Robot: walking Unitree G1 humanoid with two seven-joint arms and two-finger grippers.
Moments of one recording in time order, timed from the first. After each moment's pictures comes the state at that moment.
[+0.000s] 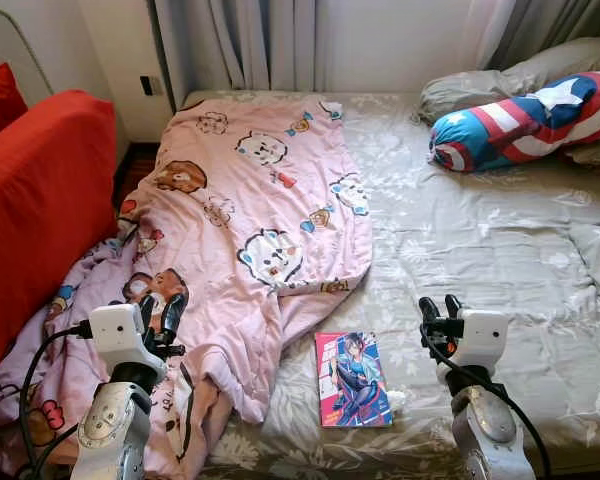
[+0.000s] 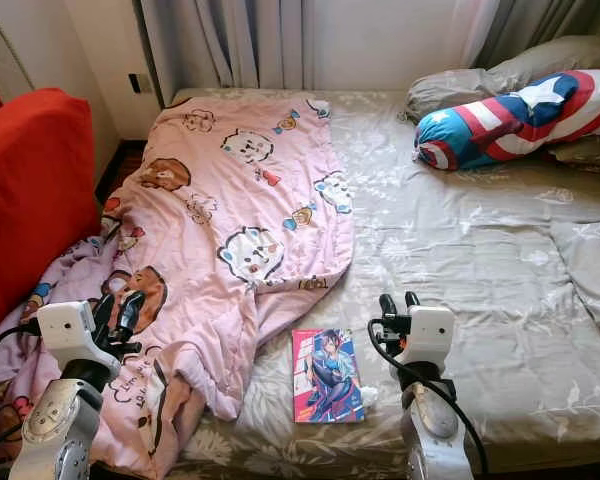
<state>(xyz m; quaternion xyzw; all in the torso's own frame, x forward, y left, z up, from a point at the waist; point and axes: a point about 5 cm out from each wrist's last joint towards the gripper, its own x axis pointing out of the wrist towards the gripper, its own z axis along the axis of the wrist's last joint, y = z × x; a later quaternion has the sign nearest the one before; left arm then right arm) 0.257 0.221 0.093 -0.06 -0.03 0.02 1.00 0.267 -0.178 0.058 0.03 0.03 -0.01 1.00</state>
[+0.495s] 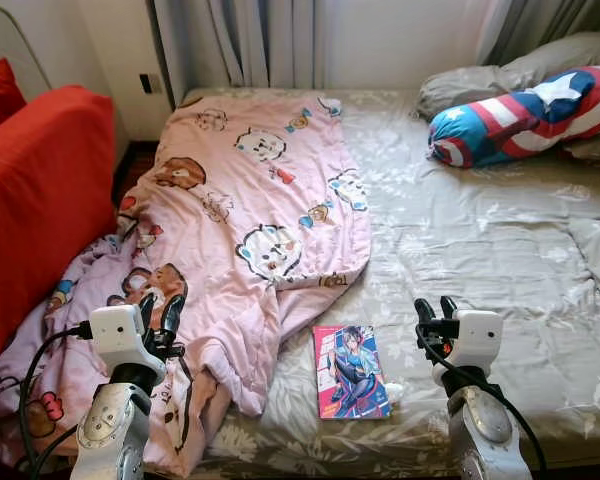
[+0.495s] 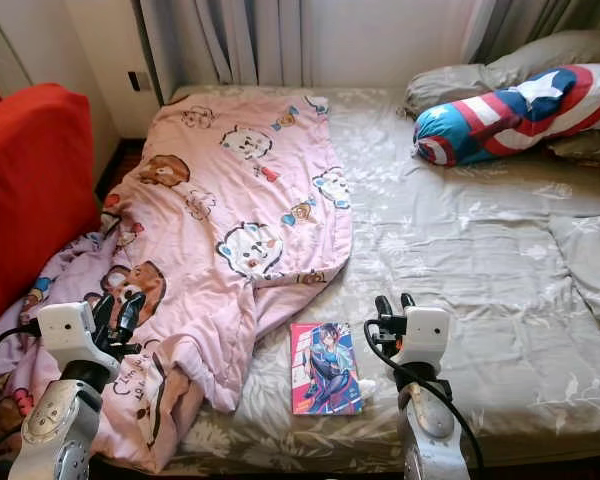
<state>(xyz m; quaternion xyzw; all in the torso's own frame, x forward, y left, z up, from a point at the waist) 0.256 0.222 0.092 -0.05 -0.02 0.02 1.00 0.267 -0.173 0.057 0.04 0.03 0.00 1.00</state>
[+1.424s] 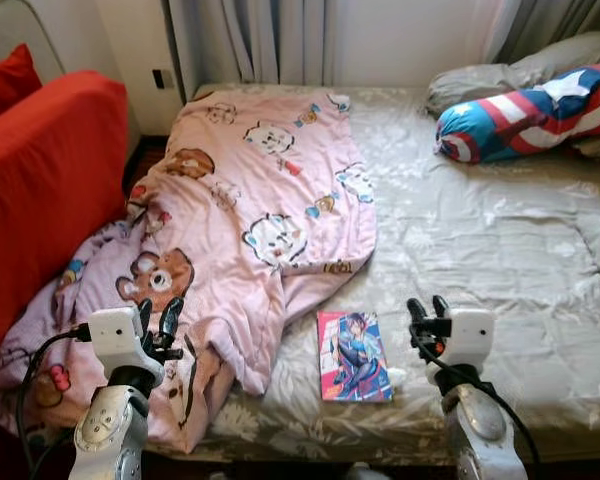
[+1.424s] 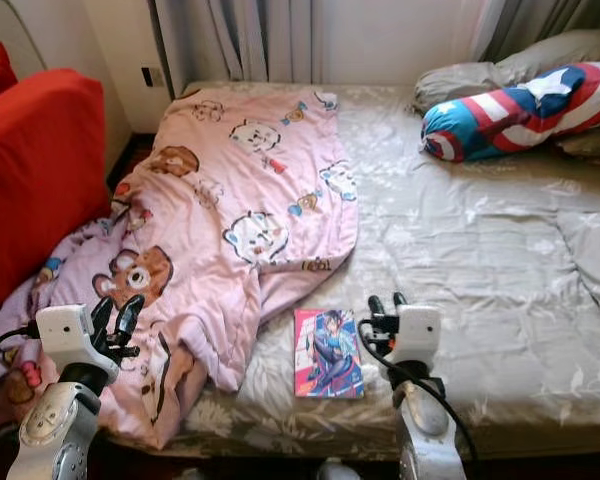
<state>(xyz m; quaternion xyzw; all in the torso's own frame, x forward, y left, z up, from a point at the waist) 0.255 0.223 0.091 -0.05 -0.02 0.02 1.00 0.269 -0.164 0.057 0.04 0.03 0.02 1.00</state>
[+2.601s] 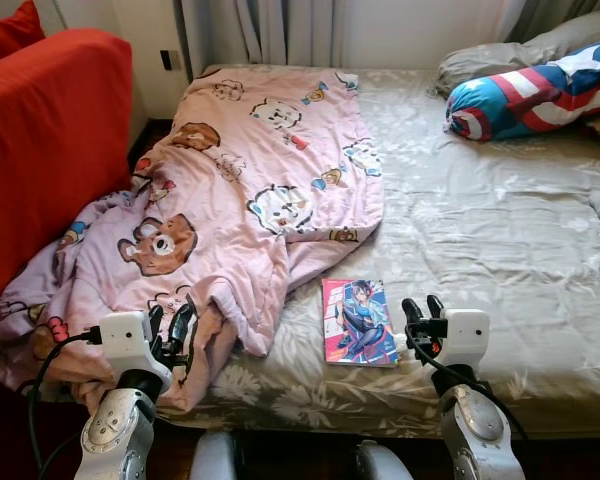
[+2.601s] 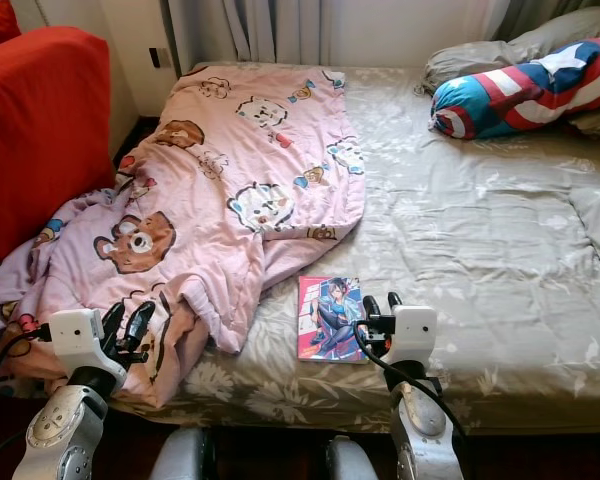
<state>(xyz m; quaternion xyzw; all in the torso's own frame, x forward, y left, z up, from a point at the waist) 0.253 0.216 0.083 -0.06 0.01 0.00 1.00 0.269 -0.161 0.057 0.04 0.03 0.03 1.00</state>
